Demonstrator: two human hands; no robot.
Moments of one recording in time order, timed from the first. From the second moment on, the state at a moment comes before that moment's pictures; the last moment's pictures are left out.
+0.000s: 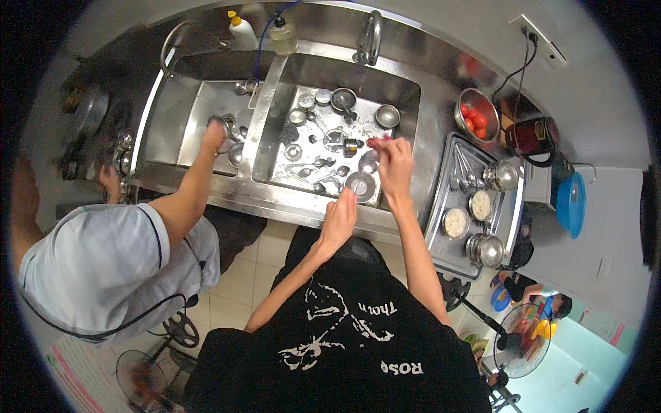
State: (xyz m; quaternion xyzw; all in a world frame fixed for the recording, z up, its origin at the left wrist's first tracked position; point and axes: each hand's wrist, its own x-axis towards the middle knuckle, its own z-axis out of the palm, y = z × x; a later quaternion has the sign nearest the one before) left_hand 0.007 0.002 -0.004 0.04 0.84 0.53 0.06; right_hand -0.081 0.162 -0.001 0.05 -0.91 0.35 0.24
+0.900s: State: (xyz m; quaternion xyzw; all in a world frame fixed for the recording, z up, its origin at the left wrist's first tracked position) left_hand -0.007 -0.082 -0.002 -0.02 0.86 0.49 -0.11; right_hand -0.061 0.077 0.018 0.08 -0.87 0.45 0.18
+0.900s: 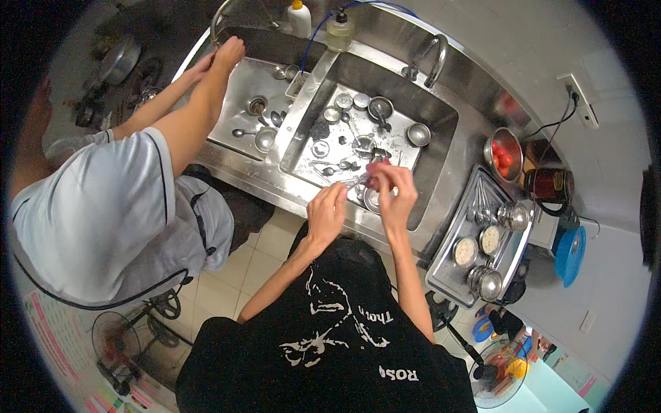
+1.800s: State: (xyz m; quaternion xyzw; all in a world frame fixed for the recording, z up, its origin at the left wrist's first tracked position) left_hand -0.191 -0.364 -0.319 -0.21 0.93 0.07 0.28; right_hand 0.026 0.129 -0.041 -0.32 -0.63 0.70 0.03
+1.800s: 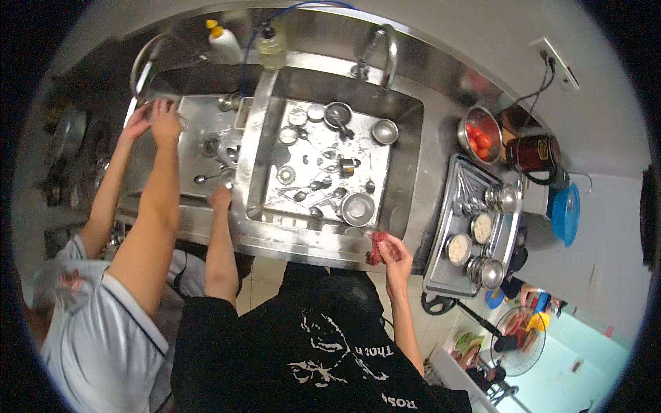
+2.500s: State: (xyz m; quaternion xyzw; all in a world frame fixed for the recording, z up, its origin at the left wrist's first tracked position) left_hand -0.241 0.148 -0.331 -0.06 0.82 0.53 0.20; right_hand 0.059 0.204 -0.079 -0.40 -0.31 0.86 -0.05
